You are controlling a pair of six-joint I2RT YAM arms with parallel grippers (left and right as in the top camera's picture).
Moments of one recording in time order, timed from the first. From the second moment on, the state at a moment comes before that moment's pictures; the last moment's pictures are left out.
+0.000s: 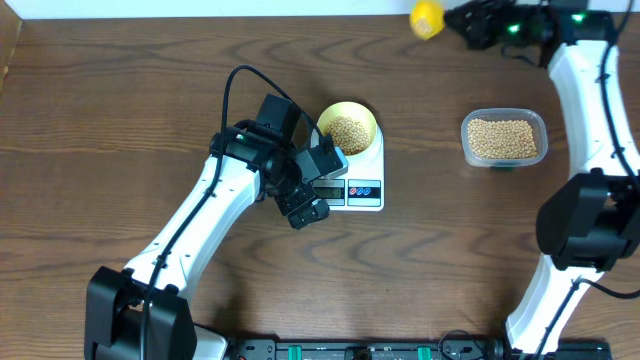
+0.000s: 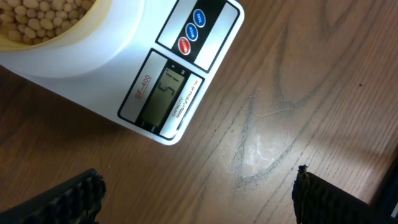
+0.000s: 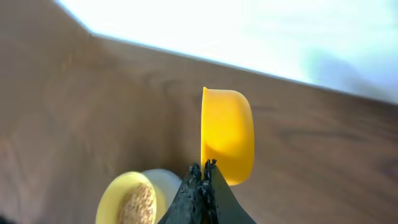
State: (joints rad) left arm -0.38 1.58 1.20 -0.97 0.36 0.69; right arm -0.06 2.10 2.04 -0.68 -0.80 -0.08
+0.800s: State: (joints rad) left arm -0.38 1.58 1.20 -0.97 0.36 0.69; right arm -0.21 2.10 2.04 -0.77 -0.80 0.12
